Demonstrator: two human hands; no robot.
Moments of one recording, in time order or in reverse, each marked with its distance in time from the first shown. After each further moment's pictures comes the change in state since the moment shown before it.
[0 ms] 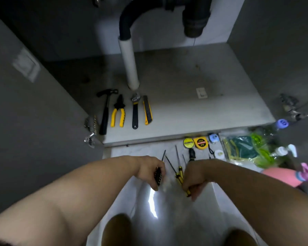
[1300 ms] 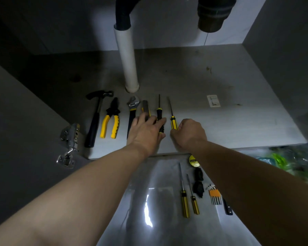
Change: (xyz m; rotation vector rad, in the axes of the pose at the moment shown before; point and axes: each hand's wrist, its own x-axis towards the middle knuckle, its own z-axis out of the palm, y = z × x) left_hand 0.107 -0.043 -0.083 0.344 0.939 -0.210; right_hand 0.100 -0.062 -0.110 0.293 0.936 -0.122
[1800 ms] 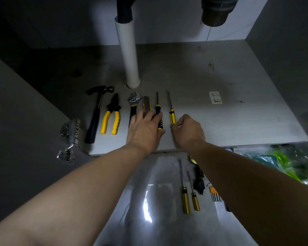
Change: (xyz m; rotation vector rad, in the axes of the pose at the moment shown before) left_hand -0.005 -0.004 0.008 -0.079 0.076 -0.064; right_hand 0.000 0.006 0.018 0.088 0.059 -0.052
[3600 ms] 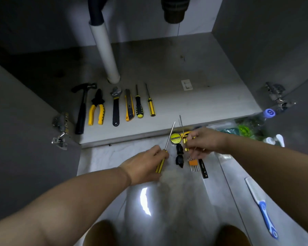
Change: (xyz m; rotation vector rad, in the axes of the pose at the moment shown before) left_hand -0.125 0.047 -0.004 -0.223 -0.516 0.489; right_hand -0.080 0.098 -0.112 0.247 -0.677 0.188
